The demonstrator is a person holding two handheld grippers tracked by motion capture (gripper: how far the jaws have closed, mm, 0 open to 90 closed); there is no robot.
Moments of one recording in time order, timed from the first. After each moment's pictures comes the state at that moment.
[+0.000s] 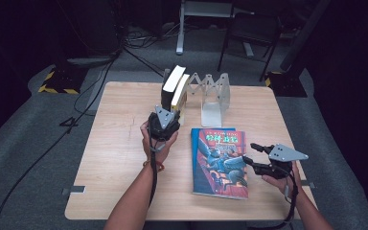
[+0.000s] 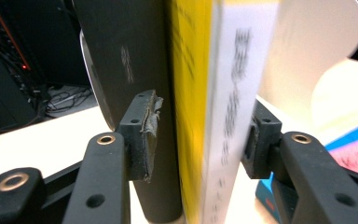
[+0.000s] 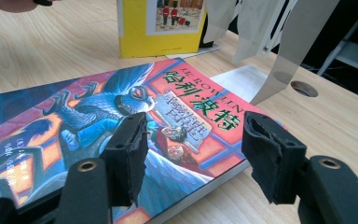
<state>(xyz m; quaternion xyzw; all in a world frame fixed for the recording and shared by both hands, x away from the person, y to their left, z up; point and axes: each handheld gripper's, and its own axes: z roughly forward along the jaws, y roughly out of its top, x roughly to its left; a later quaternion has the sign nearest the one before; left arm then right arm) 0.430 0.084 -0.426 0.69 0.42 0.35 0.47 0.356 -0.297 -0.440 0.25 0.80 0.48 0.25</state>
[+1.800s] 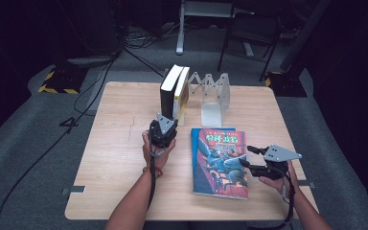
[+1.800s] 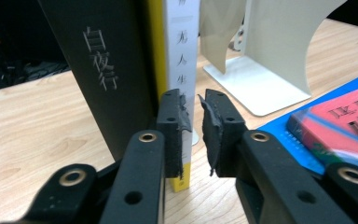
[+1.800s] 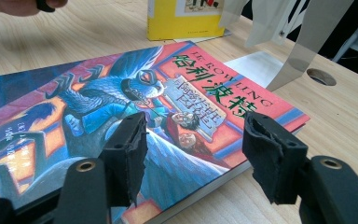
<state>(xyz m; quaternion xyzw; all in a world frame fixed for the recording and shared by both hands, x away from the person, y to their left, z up) 0.435 0.083 -0.459 0.71 0.43 0.31 0.46 0.359 -0.290 -0.449 0.24 0.82 0.46 0.23</state>
